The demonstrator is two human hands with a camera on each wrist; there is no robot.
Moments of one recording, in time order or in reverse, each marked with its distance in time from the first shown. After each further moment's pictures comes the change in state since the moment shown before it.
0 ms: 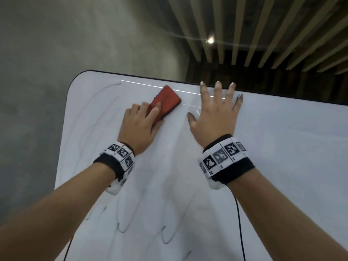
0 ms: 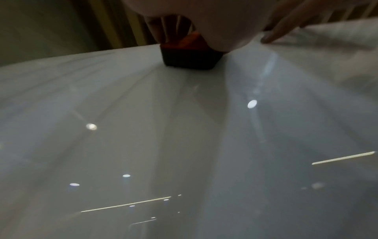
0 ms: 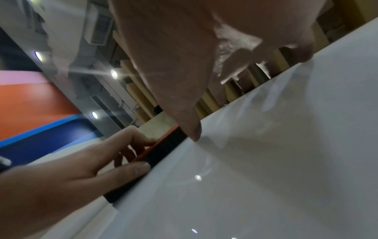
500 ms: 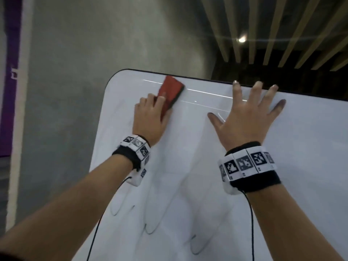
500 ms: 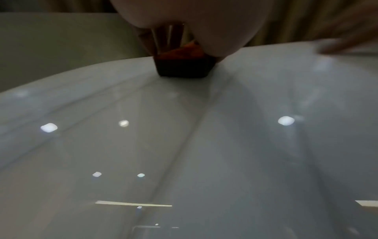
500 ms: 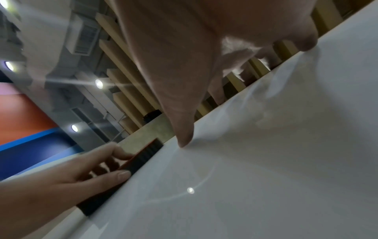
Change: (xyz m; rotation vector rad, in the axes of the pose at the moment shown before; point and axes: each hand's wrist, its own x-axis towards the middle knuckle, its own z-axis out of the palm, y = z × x) left_hand -0.007 -0.064 0.011 0.010 -0.009 -0.303; right_hand 0.006 -0.037 0.020 0.032 0.085 0.093
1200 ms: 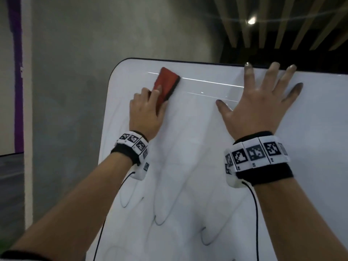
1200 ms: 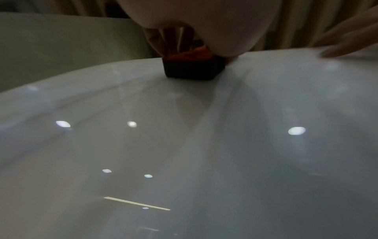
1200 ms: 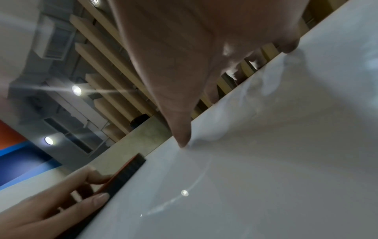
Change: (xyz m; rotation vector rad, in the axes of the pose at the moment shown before) left_hand -0.013 -0.029 0.003 -0.023 -0.001 -0.021; right_hand -0.003 -0.004 0.010 0.083 0.049 0.026
